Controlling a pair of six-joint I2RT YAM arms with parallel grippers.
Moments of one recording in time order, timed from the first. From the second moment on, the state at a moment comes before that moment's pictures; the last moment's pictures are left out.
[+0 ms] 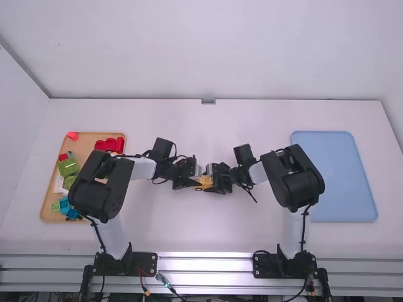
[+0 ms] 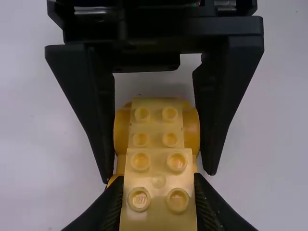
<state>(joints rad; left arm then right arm) -0.25 1.88 0.82 -0.07 0.89 1.12 0.37 2.08 0.80 0.21 -0.99 -1.05</state>
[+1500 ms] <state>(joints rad) -0.26 1.88 0.81 -0.04 0.86 1.12 0.37 2.08 0.80 0.21 -1.00 -1.05</state>
